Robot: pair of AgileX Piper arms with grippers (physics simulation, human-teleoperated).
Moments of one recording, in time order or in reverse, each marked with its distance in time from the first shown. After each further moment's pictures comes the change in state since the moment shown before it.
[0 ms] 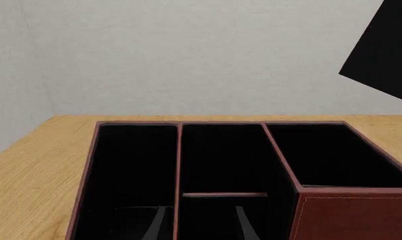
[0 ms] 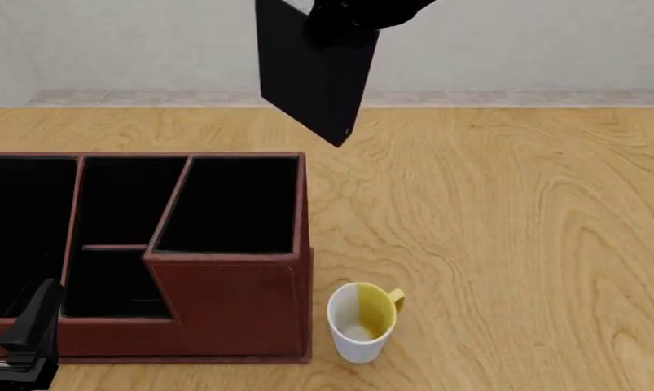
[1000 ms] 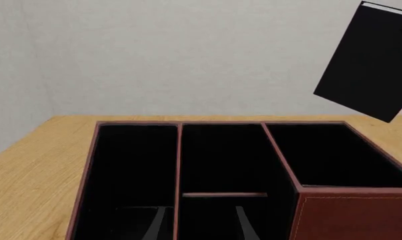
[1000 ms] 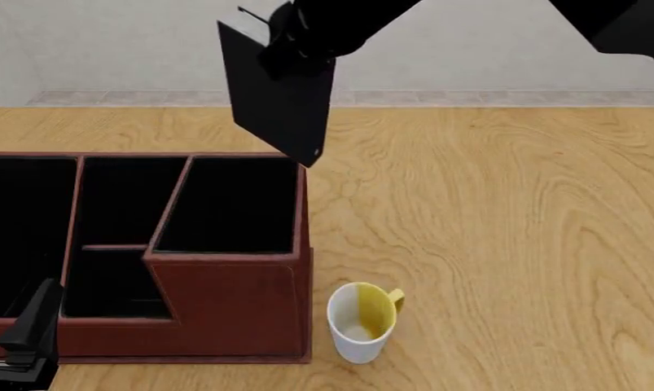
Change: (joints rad) left arm 0.000 -0.001 0.001 0.000 0.000; right arm 0.052 0.099 -0.046 0.000 0.019
